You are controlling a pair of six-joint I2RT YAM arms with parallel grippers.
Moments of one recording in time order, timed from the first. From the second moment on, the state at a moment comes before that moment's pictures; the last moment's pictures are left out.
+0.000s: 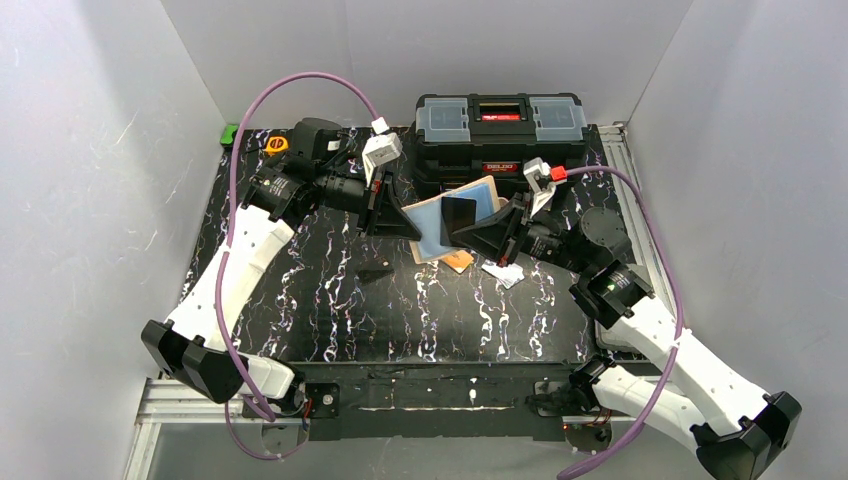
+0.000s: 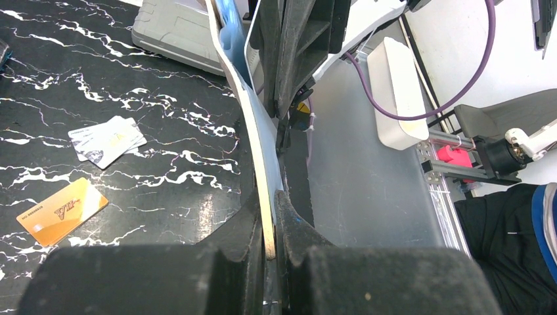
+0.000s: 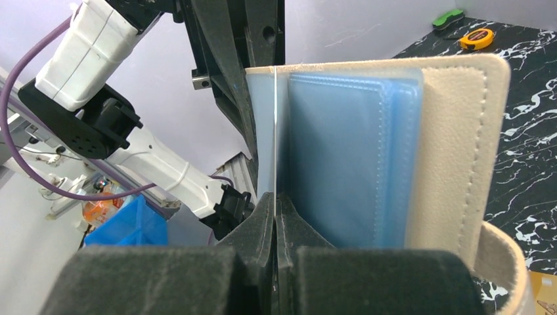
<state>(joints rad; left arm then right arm) -0.46 1.37 1.58 -0.85 1.22 0.17 0.67 0.86 0.85 0.20 -0.57 0.60</state>
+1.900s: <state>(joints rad) -0.49 1.35 1.59 -1.09 1.17 0.47 0.67 0.92 0.88 0.02 -0.74 0.50</state>
